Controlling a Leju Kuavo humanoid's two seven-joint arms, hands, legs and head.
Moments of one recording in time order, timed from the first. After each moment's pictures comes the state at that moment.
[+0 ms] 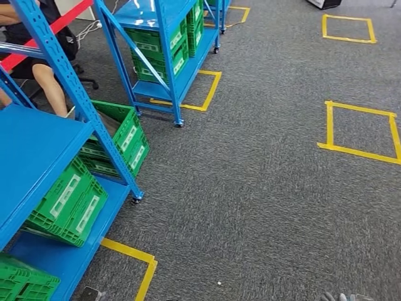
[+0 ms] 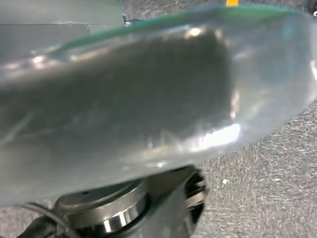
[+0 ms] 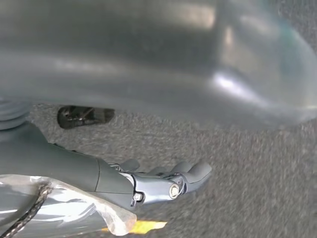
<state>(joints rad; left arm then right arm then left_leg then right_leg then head) 0.41 0.16 -0.26 -1.19 0.30 0.23 -0.06 0.58 0.10 -0.23 -1.50 -0.17 0.03 0.03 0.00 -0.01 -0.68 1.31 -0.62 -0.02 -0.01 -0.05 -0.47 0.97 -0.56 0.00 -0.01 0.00</state>
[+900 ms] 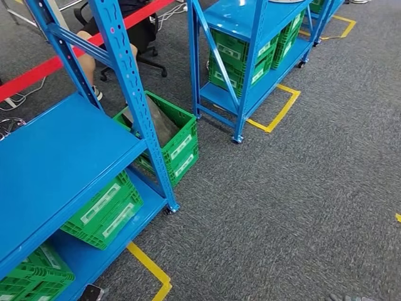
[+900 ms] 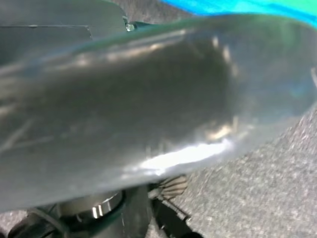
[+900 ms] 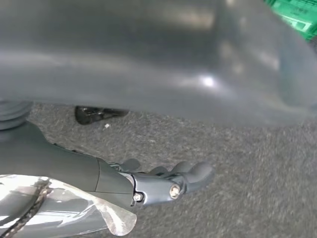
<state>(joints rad) 0.40 0.20 -0.35 -1.20 0.39 0.30 -0.10 0.58 0.03 -0.15 -1.49 -0.25 -0.06 0.00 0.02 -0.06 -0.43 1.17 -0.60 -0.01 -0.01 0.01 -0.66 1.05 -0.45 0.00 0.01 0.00</state>
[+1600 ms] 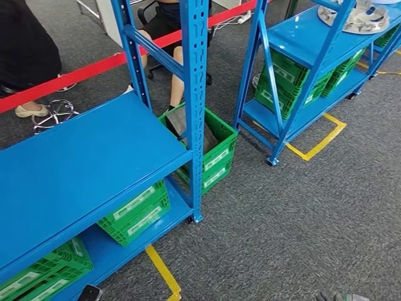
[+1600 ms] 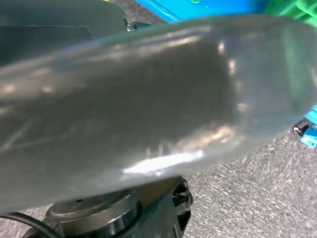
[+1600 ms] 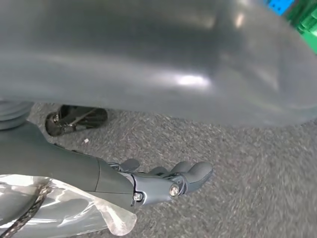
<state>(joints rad) 0.38 0.24 -0.42 -1.20 0.42 0.33 -0.11 0.58 -0.02 -0.08 -1.49 -0.30 -0.11 -0.01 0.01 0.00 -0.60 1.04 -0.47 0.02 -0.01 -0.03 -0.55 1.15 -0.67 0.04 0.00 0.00</state>
